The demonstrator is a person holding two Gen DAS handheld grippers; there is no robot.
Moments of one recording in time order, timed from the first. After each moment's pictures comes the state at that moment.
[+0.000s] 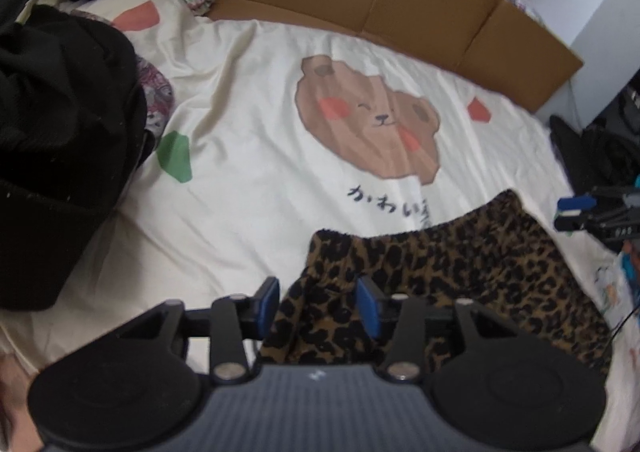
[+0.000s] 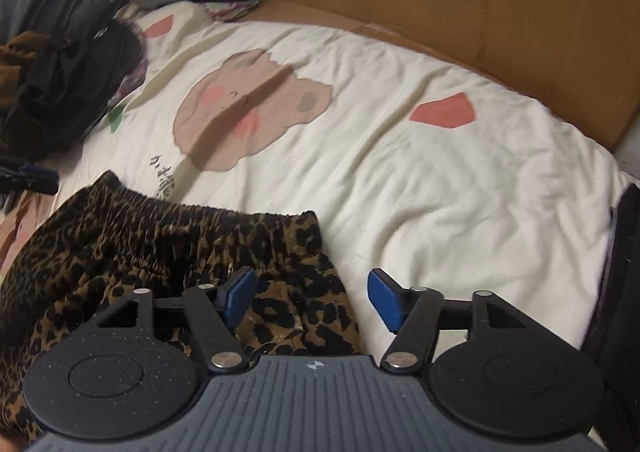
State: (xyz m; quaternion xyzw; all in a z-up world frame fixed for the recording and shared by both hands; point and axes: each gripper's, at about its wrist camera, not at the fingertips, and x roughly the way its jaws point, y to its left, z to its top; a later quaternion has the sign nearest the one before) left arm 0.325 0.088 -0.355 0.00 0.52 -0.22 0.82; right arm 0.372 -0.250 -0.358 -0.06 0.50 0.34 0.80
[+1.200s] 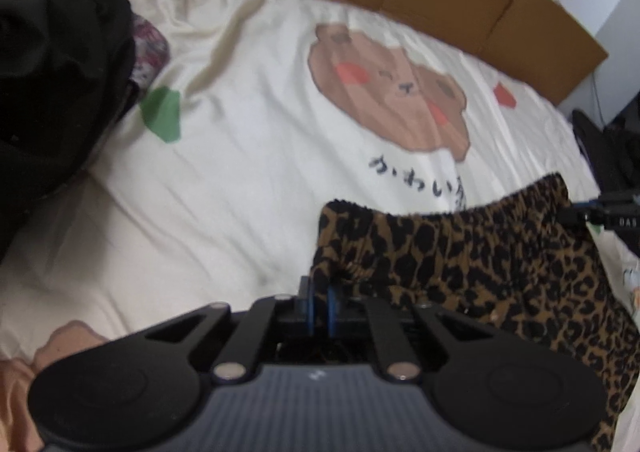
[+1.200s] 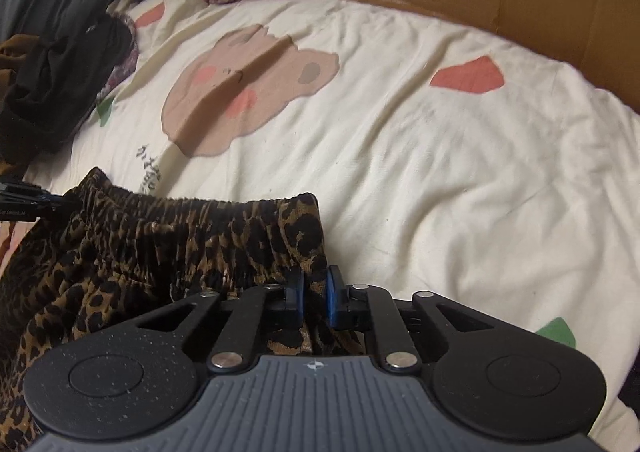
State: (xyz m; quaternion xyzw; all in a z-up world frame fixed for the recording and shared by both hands) left arm 0.327 0.083 -0.400 -0.02 0.52 -0.20 0.83; right arm 0.380 -0.238 -0.392 -0.02 0.51 0.34 0.79
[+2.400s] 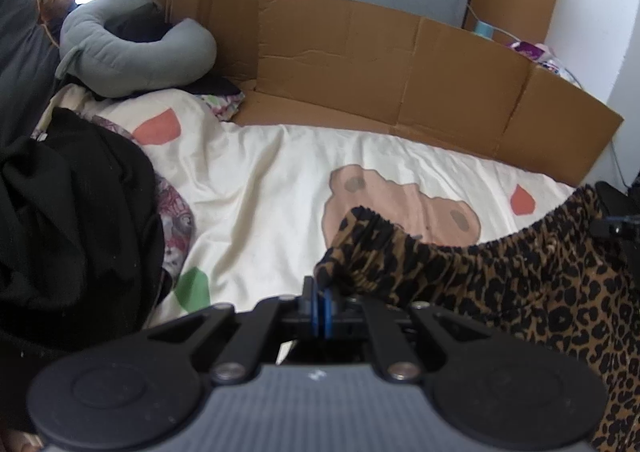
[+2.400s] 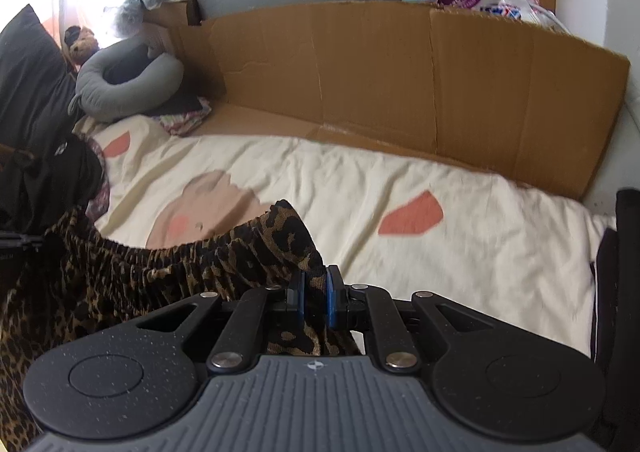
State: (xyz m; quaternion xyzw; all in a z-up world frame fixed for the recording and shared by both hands) left arm 0.374 0.050 -0.328 0.01 0.41 -0.14 0.90; right arm 0.413 -0.232 -0.318 0.03 0.39 0.28 0.88
